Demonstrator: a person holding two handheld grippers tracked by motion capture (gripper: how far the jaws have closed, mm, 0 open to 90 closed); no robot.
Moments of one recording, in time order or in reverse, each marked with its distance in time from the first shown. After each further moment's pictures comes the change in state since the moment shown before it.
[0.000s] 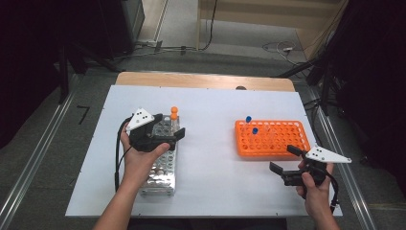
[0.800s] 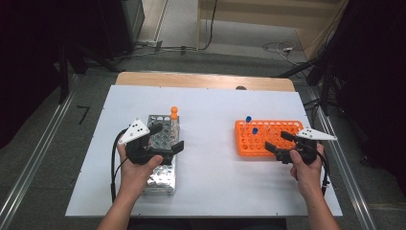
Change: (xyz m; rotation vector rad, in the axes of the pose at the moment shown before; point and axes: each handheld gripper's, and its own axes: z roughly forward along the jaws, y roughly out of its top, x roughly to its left) left arm -0.010 -0.016 -0.015 -0.012 -0.081 -0.008; right arm -0.034 0.020 0.044 0.076 -0.092 0.054
